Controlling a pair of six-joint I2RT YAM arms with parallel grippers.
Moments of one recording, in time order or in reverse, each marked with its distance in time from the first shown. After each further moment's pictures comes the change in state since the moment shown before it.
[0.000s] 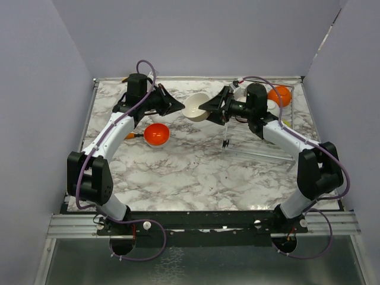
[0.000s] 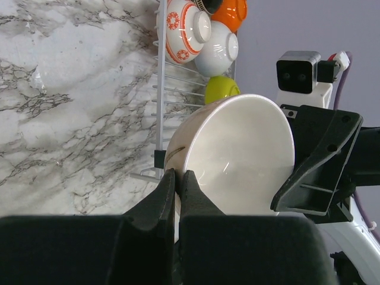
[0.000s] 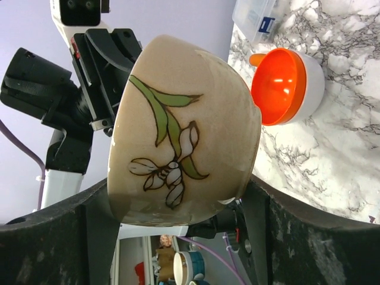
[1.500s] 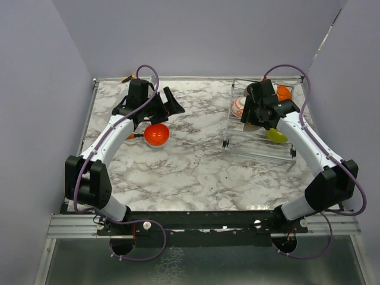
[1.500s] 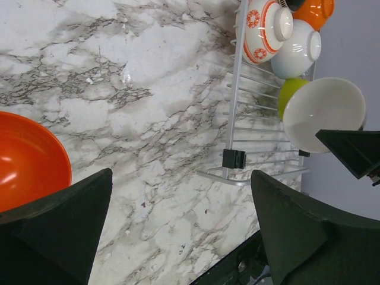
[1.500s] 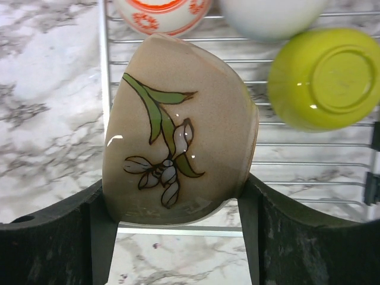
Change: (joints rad) left arm -0.013 -0.039 -0.031 -0.158 -0.196 0.224; right arm -0.005 -0.130 0.292 -1.106 1.074 -0.694
